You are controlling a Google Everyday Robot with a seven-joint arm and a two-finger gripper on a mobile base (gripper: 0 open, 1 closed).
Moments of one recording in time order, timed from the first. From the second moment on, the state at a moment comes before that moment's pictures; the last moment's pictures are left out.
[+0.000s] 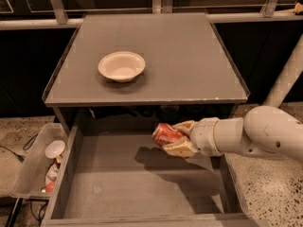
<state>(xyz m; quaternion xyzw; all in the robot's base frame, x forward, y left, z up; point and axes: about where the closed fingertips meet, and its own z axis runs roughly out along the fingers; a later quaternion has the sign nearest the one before) 0.489 -0.084 0.731 -0.49 0.75 0.20 0.41</state>
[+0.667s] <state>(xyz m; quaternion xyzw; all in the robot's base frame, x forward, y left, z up) 0.484 -0.054 0.638 -0.48 0.77 0.24 0.35</state>
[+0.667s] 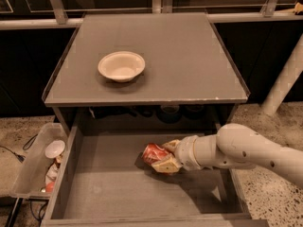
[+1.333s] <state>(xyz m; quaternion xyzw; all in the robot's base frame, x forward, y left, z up) 0.484 -0.053 0.637 -0.48 0.77 0.24 0.35</state>
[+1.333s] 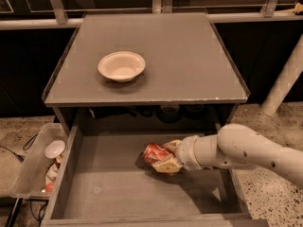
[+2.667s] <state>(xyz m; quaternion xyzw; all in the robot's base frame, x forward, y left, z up) 0.484 -0.053 0.637 -0.48 0.77 0.24 0.35</state>
